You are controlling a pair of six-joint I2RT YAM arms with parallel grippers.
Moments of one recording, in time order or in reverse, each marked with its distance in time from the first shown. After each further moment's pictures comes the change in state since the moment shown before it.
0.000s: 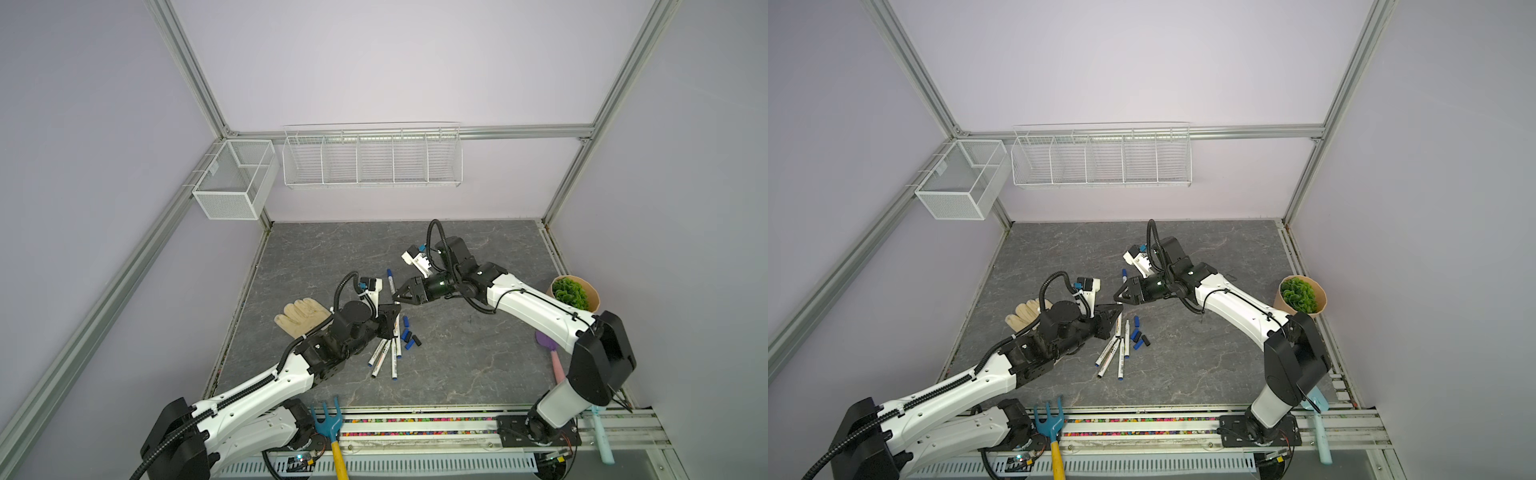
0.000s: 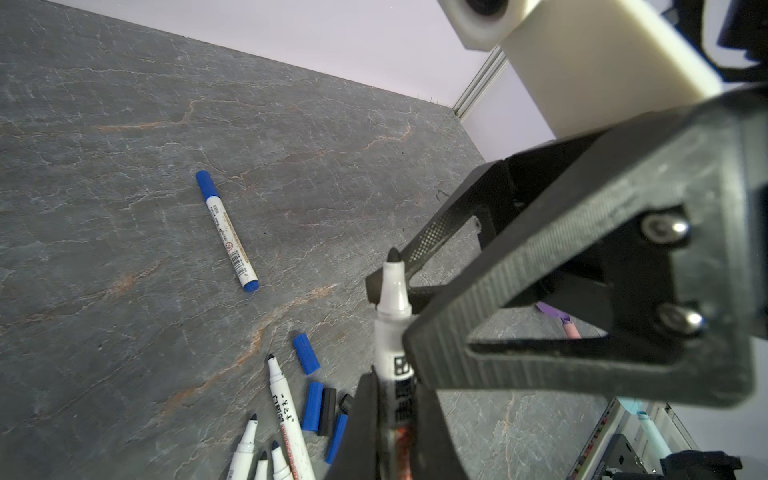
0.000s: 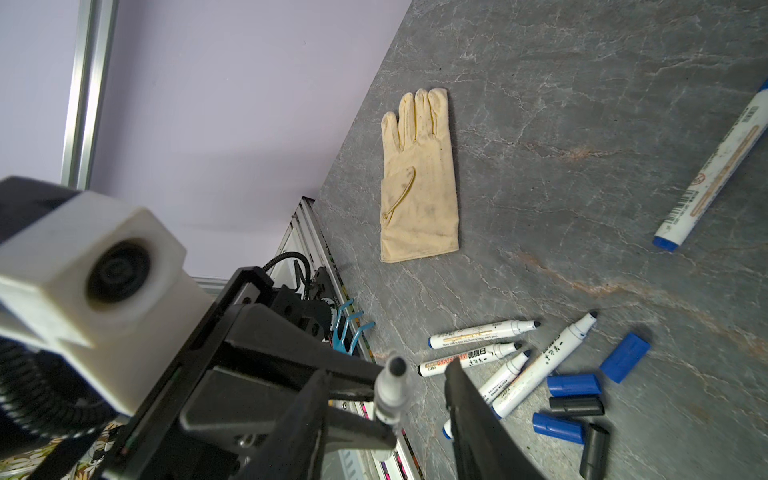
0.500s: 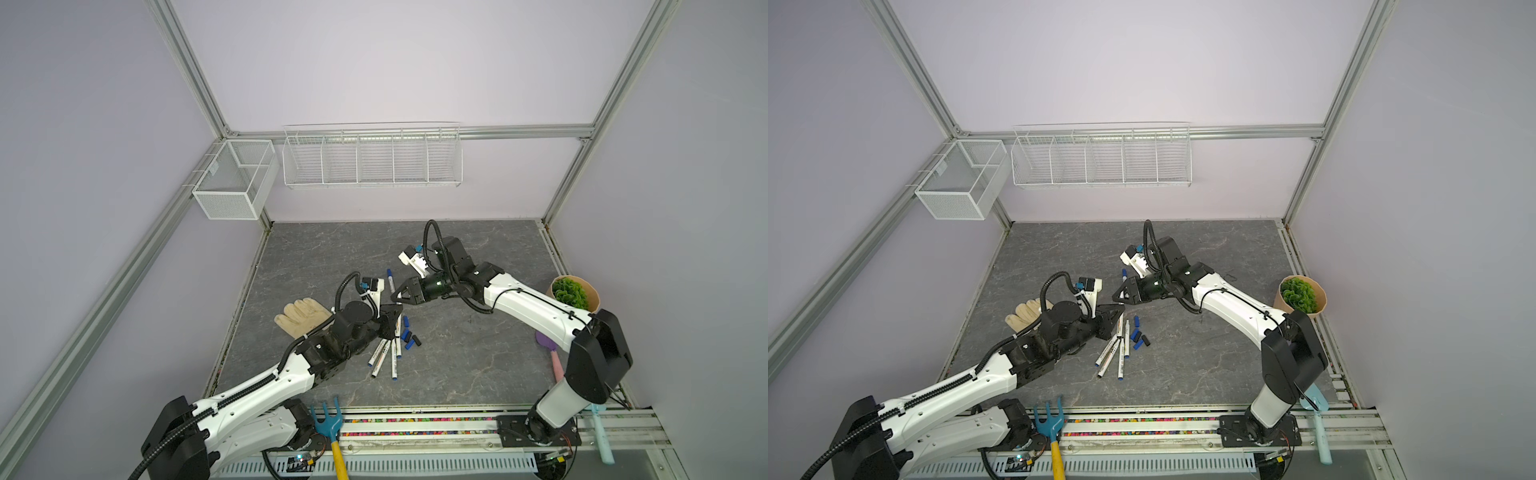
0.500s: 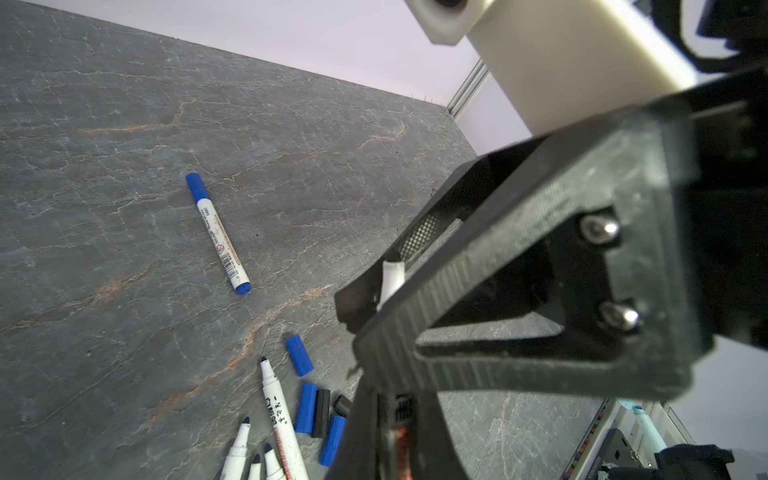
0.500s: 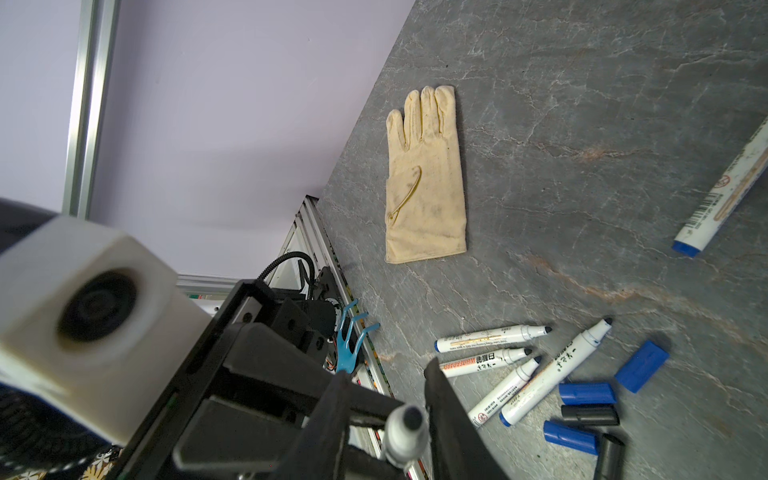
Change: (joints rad) left arm -0.013 0.007 0.011 0.008 -0.002 0.009; right arm 0.015 0.016 0.011 0.005 -0.002 0.011
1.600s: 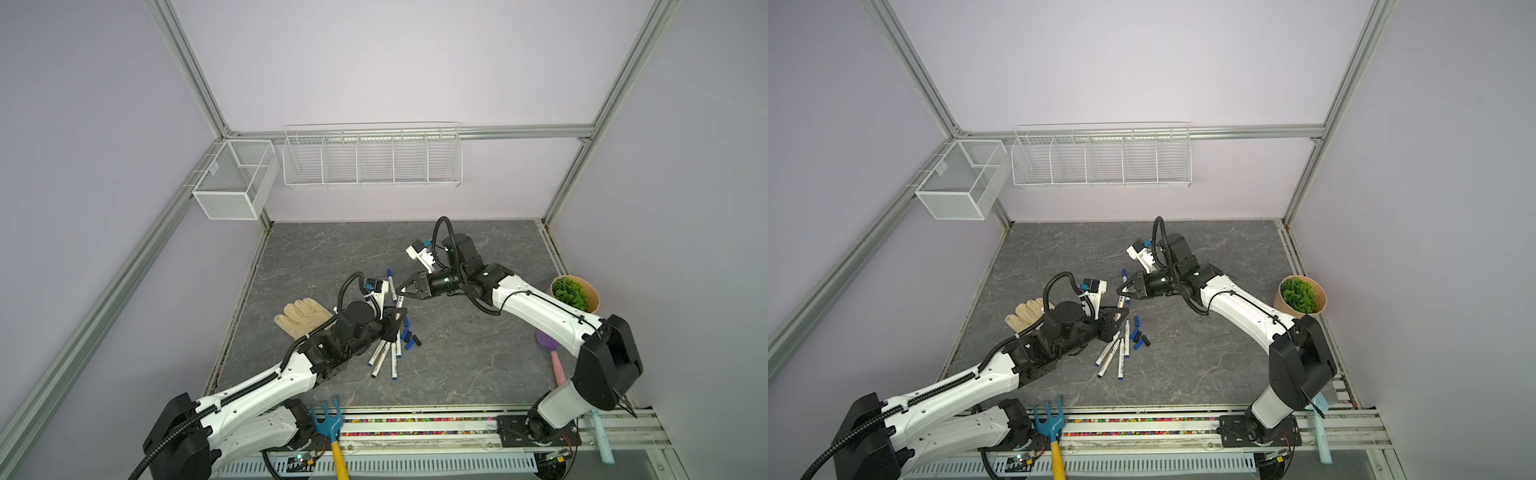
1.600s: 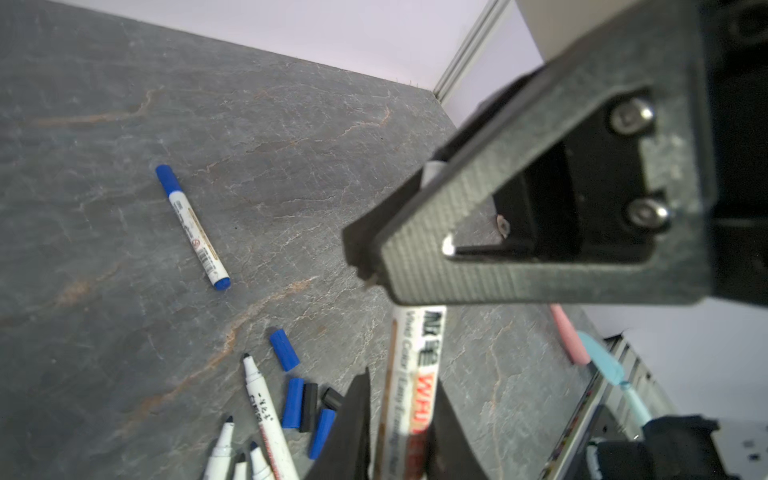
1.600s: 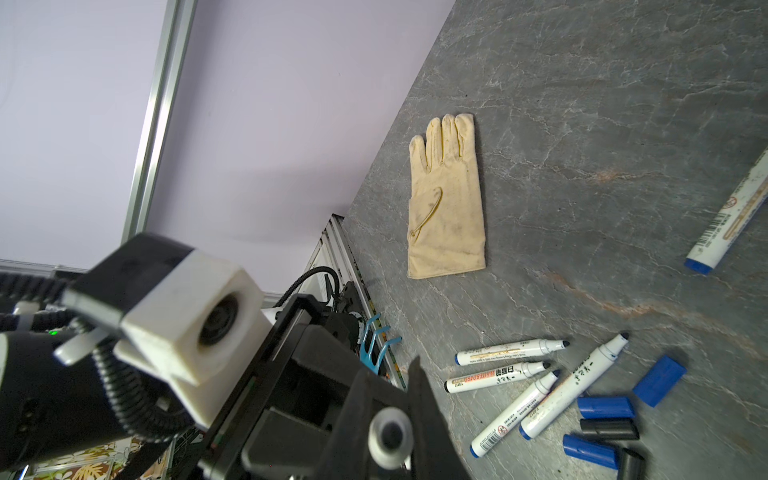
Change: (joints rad) left arm -0.010 0.021 -0.003 0.016 0.064 0.021; right arm -0.042 -0.054 -0.054 0.101 -0.064 0.074
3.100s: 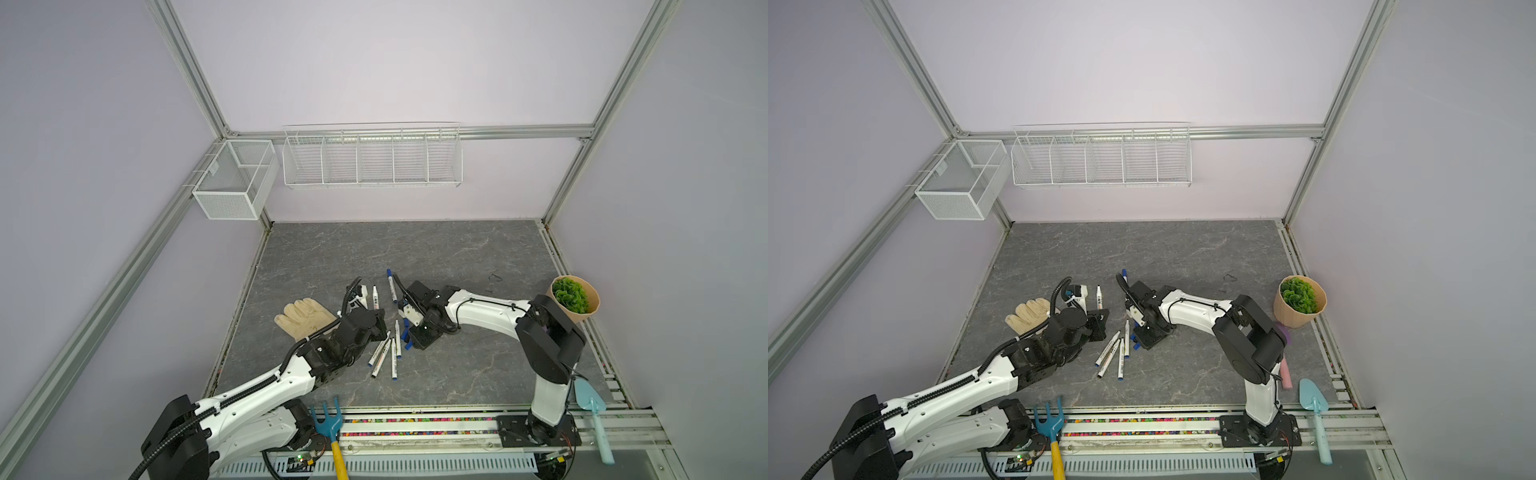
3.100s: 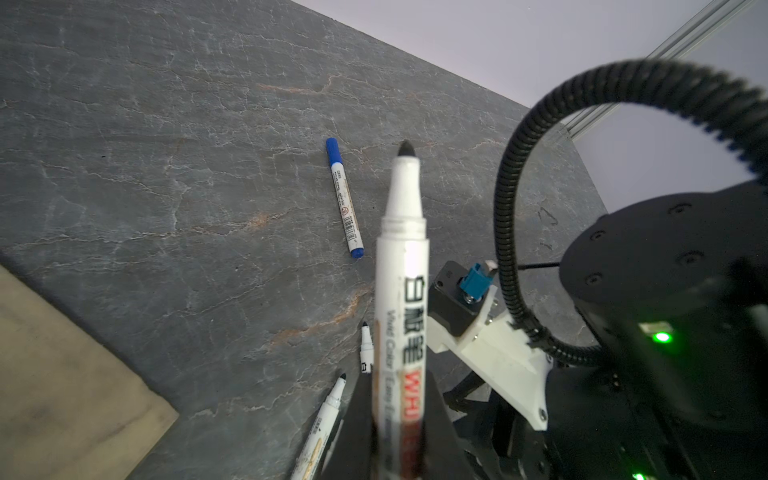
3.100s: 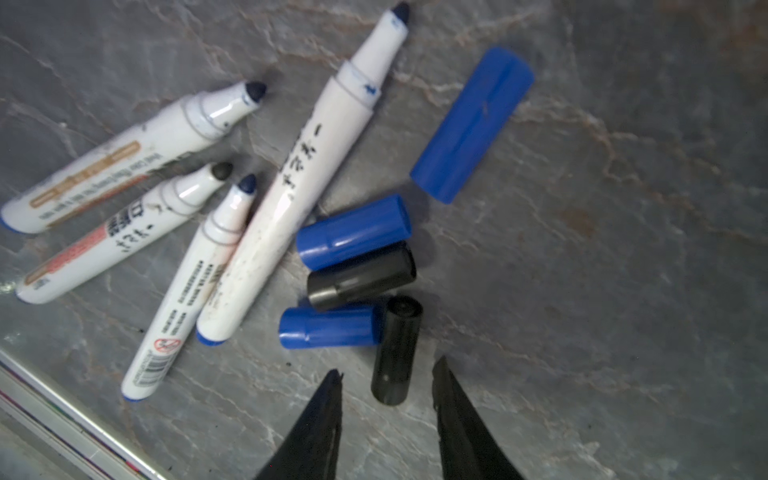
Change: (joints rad) left arm 0.000 -0.027 -0.042 -0.159 -0.329 -0.196; right arm 0.215 0.304 -0.005 -0.448 0.671 -0.378
